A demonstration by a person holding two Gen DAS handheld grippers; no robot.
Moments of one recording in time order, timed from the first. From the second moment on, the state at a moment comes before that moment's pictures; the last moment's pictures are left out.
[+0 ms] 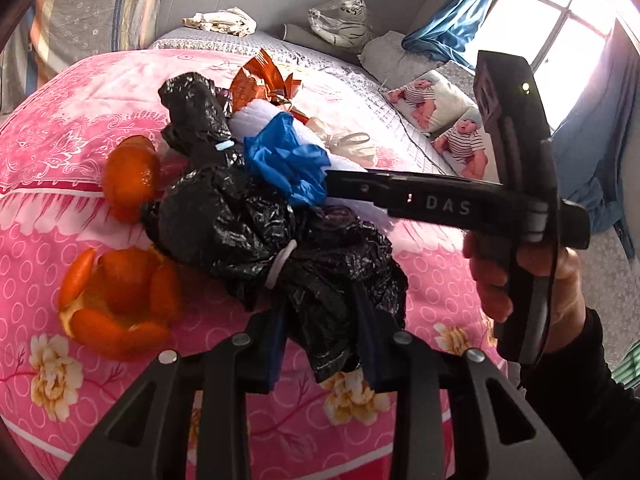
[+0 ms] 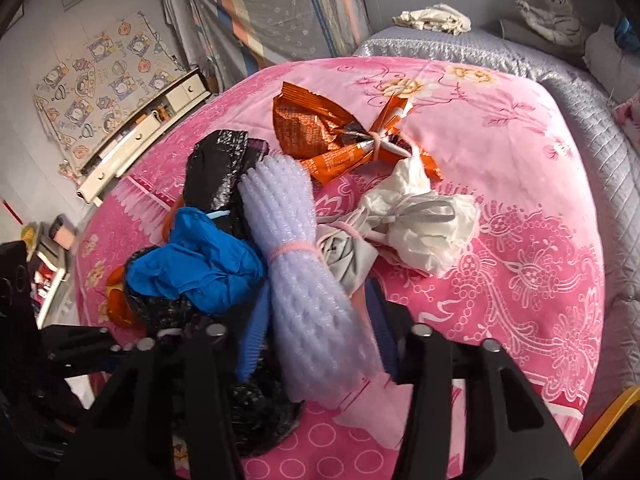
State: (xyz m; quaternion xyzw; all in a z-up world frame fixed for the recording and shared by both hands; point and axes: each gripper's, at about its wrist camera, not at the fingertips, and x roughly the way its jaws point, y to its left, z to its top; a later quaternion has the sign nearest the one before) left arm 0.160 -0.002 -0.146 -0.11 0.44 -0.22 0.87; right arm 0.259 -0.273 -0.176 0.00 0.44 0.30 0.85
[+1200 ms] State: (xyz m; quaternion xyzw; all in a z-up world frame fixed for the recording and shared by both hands) left arm 0.104 0.090 -0.018 -0.13 0.23 -0.12 0.96; right arm 0.161 -0.363 -0.045 0.11 0.27 0.27 0.92
